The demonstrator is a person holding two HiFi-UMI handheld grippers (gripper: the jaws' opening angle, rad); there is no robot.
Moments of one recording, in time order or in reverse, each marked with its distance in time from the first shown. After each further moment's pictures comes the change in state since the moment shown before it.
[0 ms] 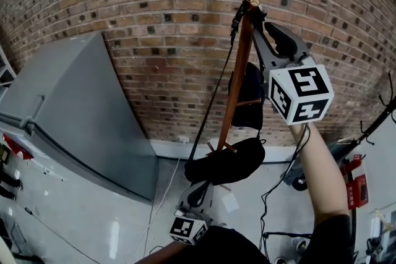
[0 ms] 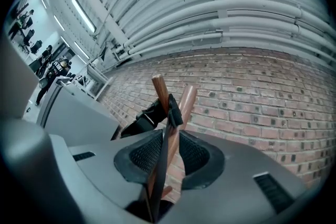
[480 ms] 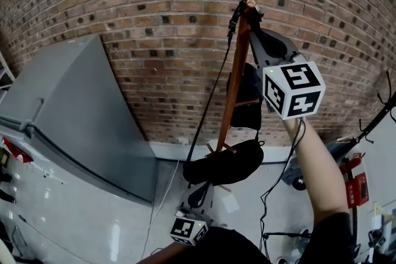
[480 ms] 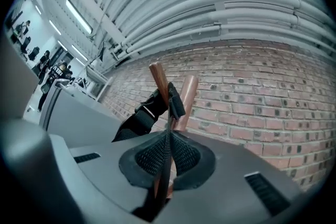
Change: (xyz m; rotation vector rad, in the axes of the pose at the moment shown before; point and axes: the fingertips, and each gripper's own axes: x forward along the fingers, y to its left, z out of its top) left arm 0.001 -0.003 -0.001 -0.002 0.008 -0.013; right arm 0.011 0.003 -0.018 0.048 0.046 0.031
